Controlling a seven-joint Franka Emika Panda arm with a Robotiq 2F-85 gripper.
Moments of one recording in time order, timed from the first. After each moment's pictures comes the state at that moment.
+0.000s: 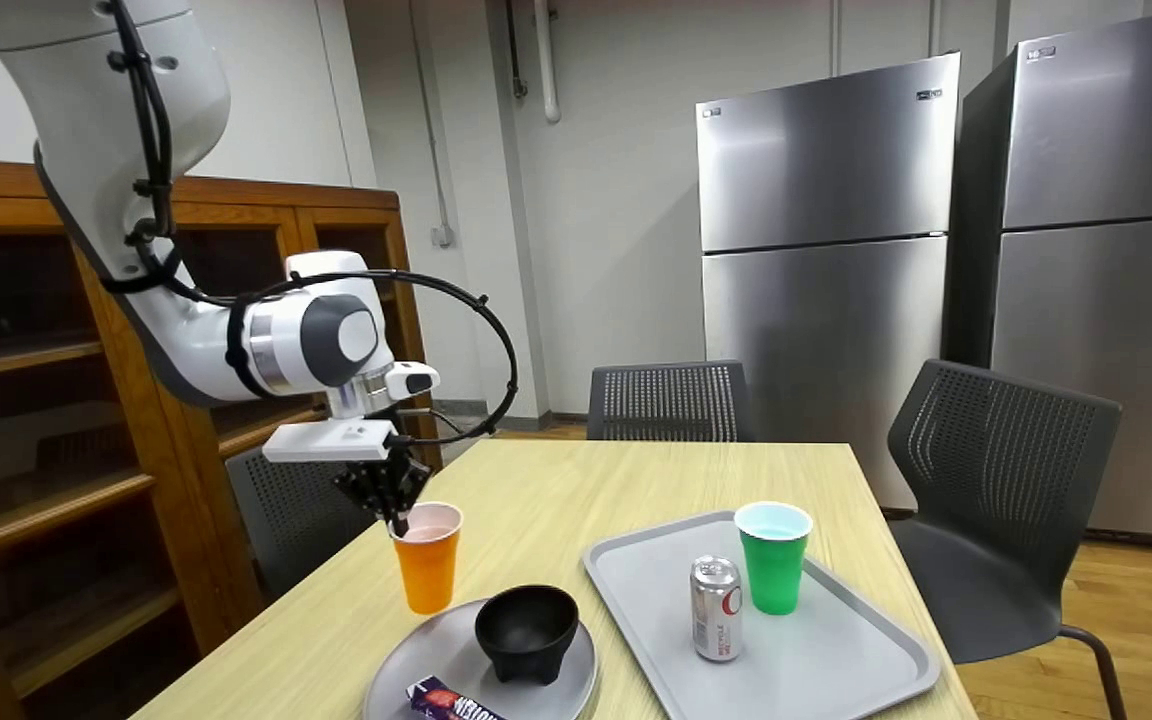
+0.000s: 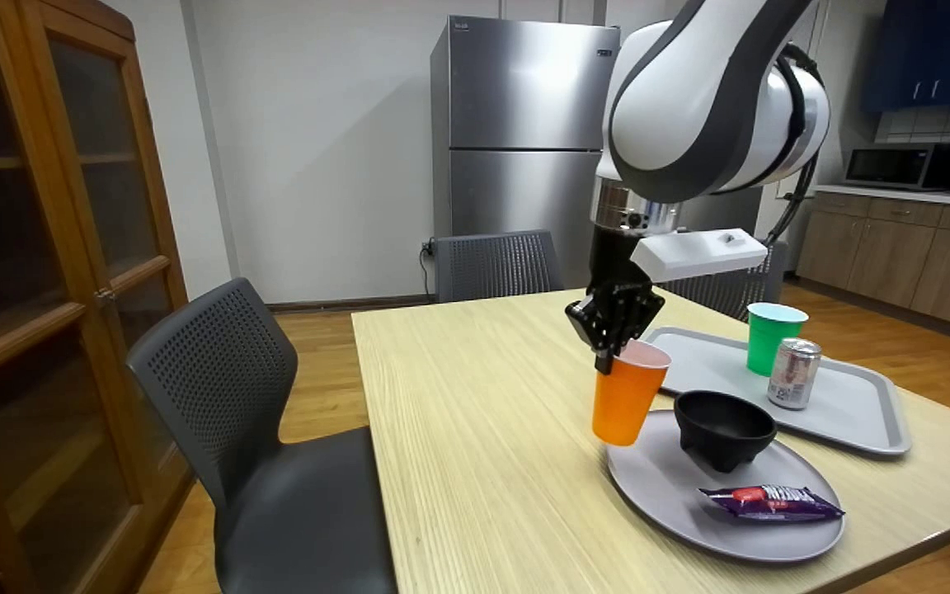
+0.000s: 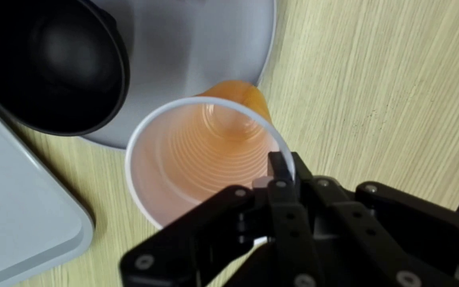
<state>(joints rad) 0.16 0.16 0.04 -2.48 -0.08 2.73 0.07</state>
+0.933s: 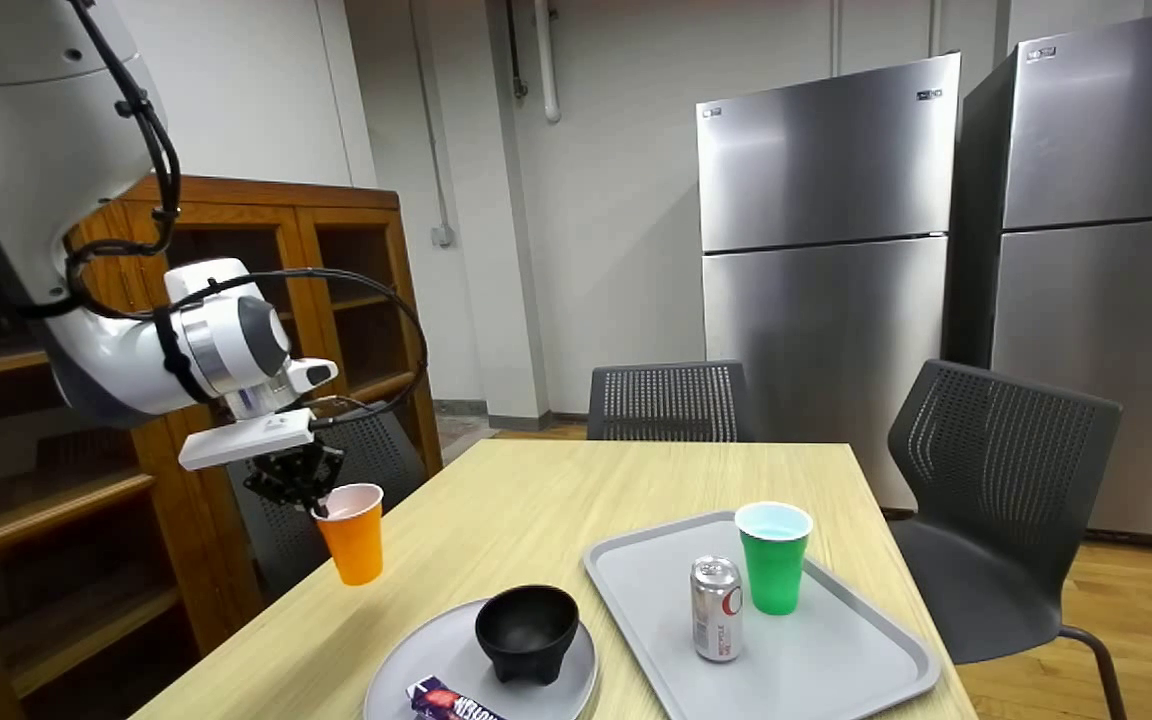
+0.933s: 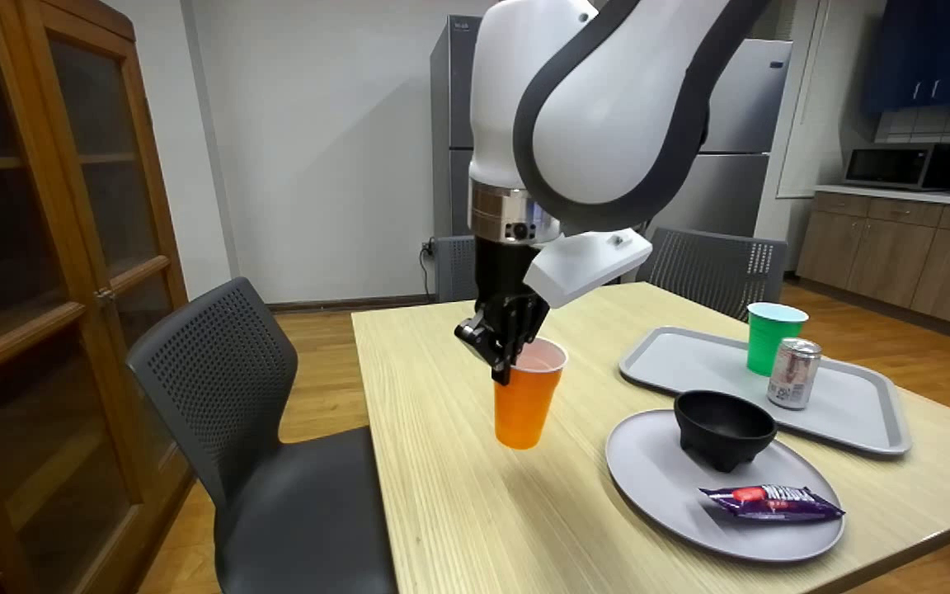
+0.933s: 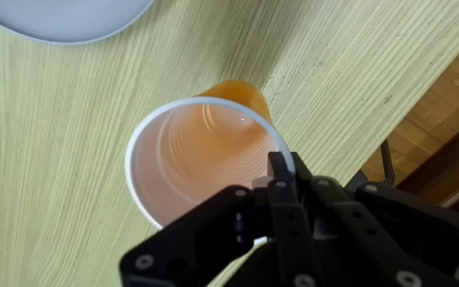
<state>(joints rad) 0.34 0.24 0.11 -2.35 -0.36 2.73 0.23</state>
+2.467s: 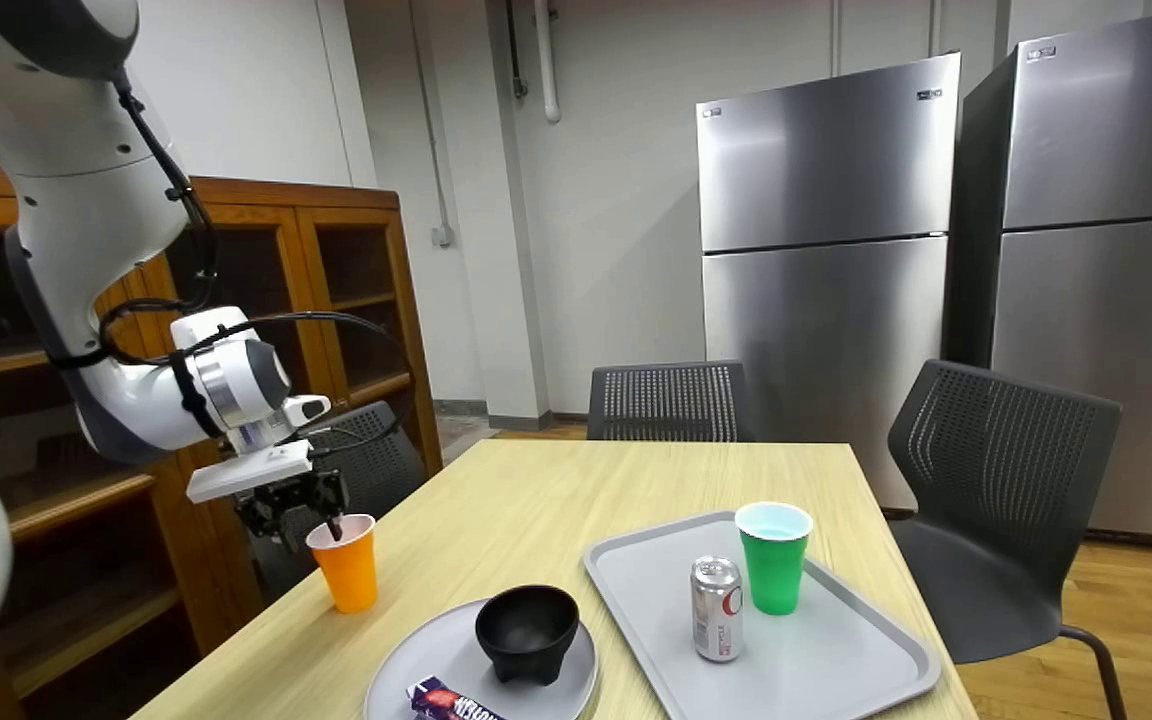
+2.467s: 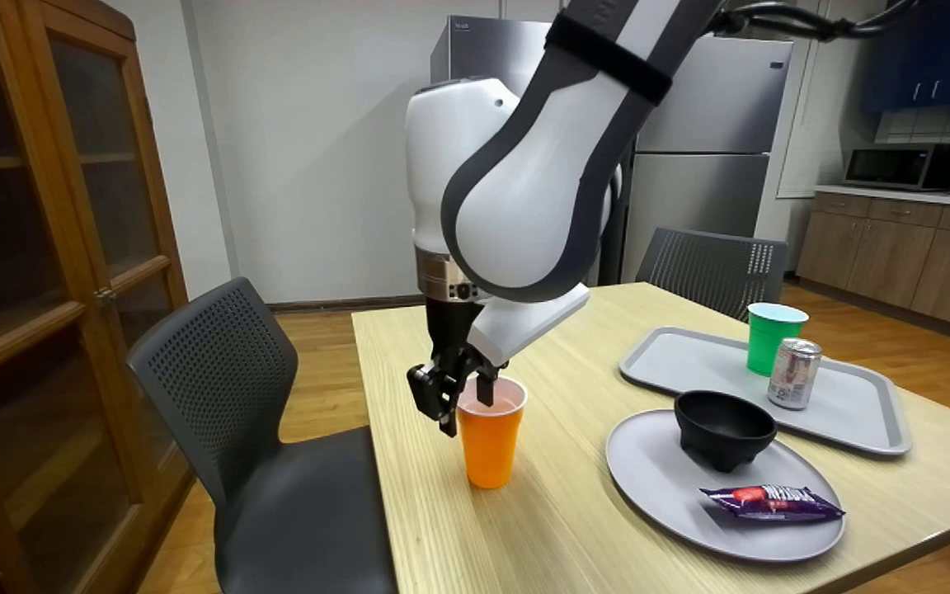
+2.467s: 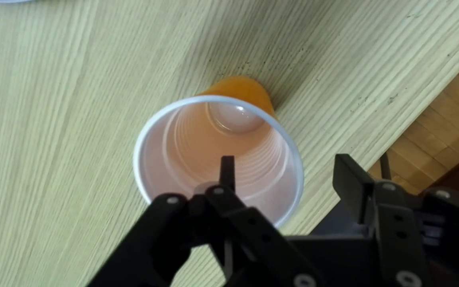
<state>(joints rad) 0.46 0.45 0.04 -2.17 -0.40 2.70 0.26</state>
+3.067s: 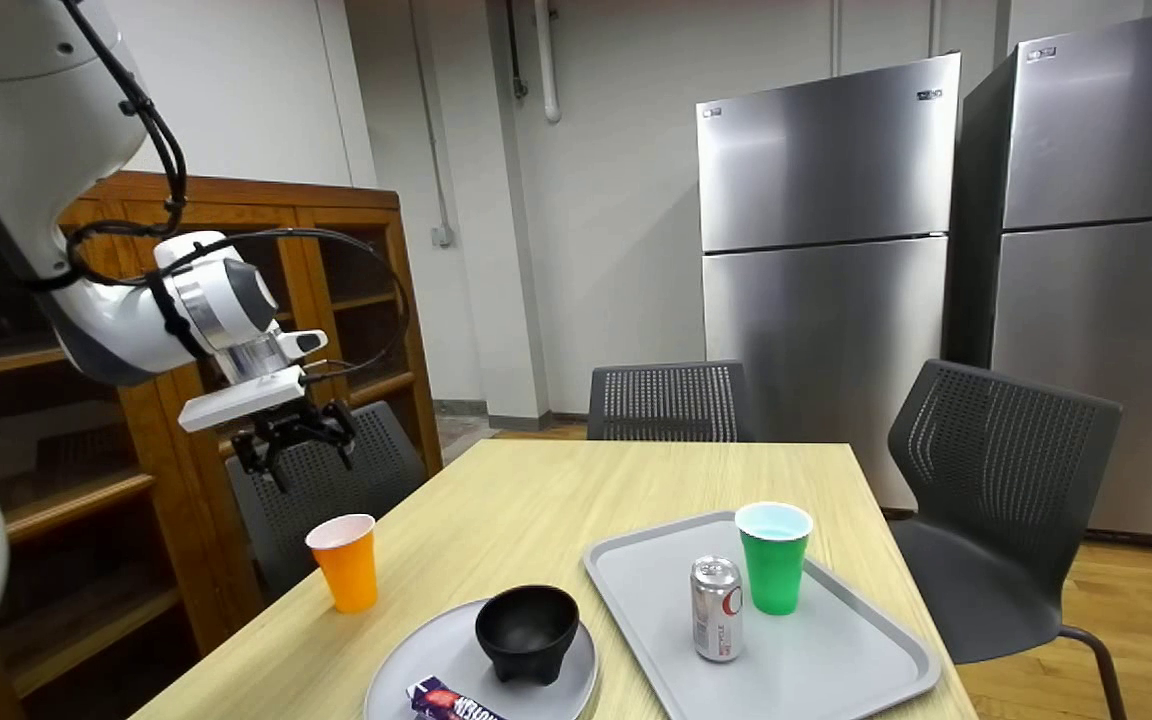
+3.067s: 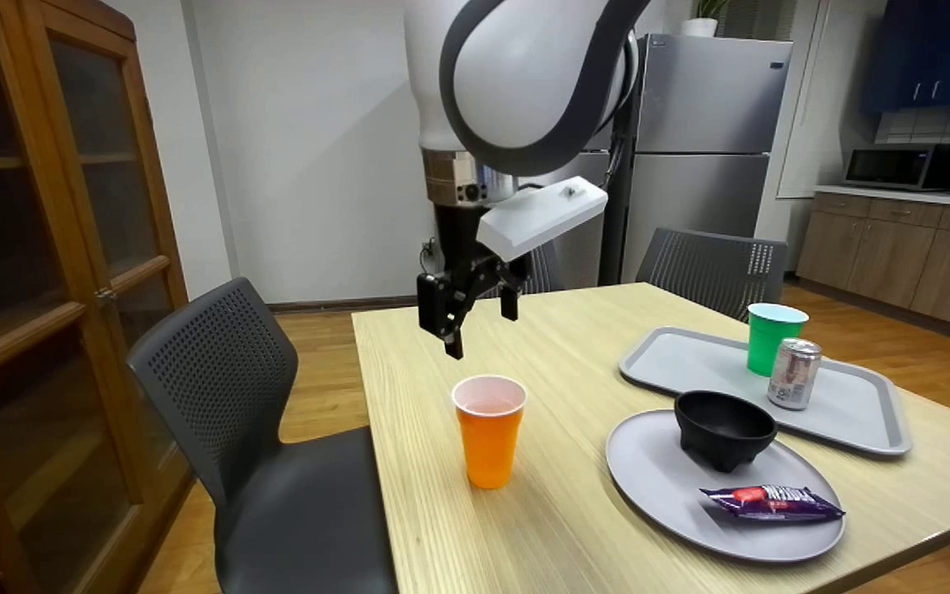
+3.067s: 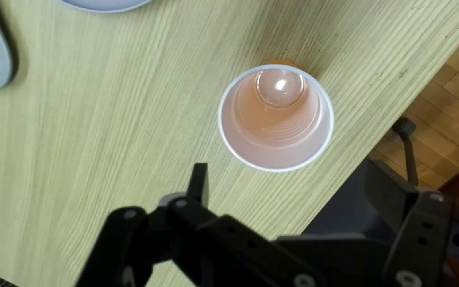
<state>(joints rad) 0.44 0.26 0.05 -2.17 -0.40 2.50 0.26</state>
